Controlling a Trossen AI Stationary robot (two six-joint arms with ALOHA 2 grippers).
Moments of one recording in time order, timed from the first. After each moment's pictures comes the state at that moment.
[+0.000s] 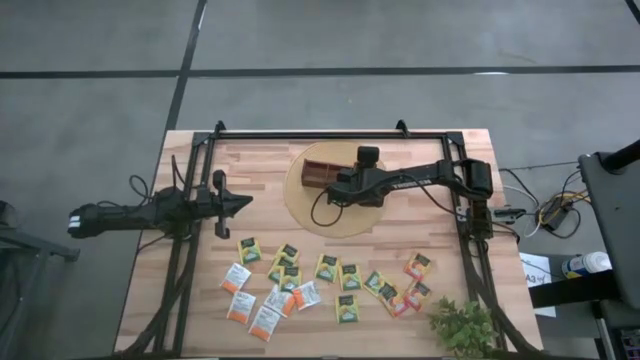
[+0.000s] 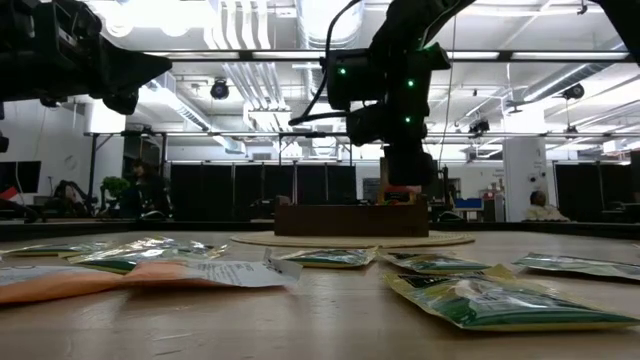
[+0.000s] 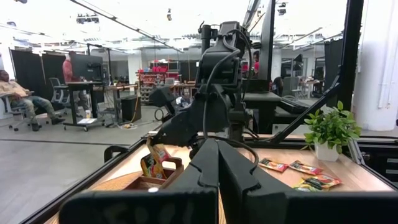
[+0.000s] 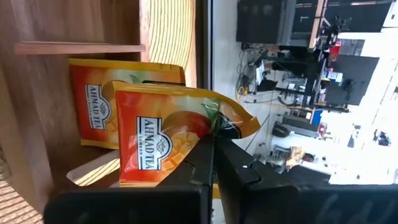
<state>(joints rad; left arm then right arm) 0.06 0.17 0.01 0.29 -0.08 0.03 -0.12 1.97 1.40 -0.98 1.00 -0.01</state>
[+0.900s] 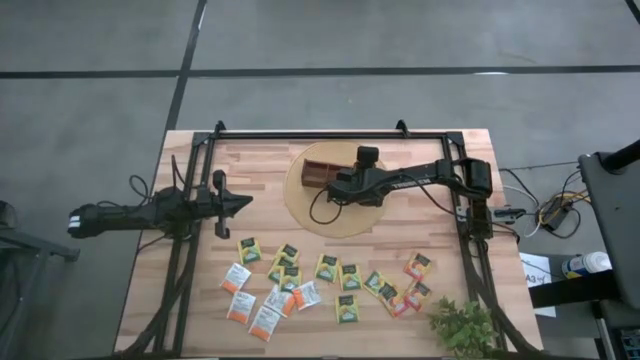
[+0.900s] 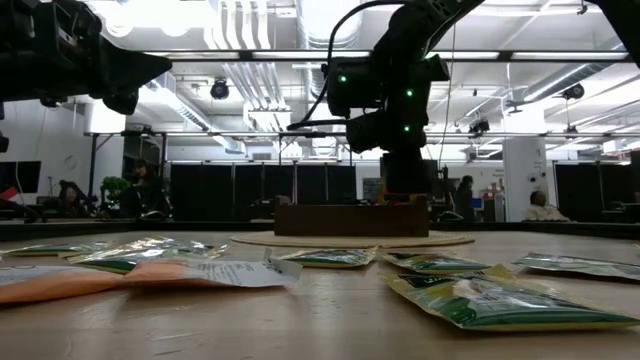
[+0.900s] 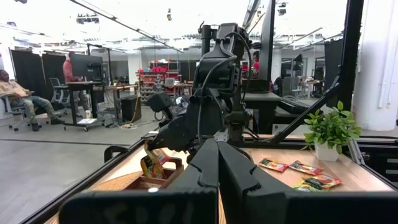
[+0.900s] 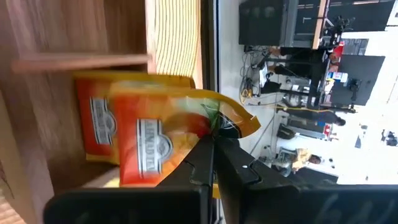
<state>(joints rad) 0.06 0.17 0.01 0.29 -0.08 0.03 -0.14 1.97 1.36 -0.88 0.99 -0.04</state>
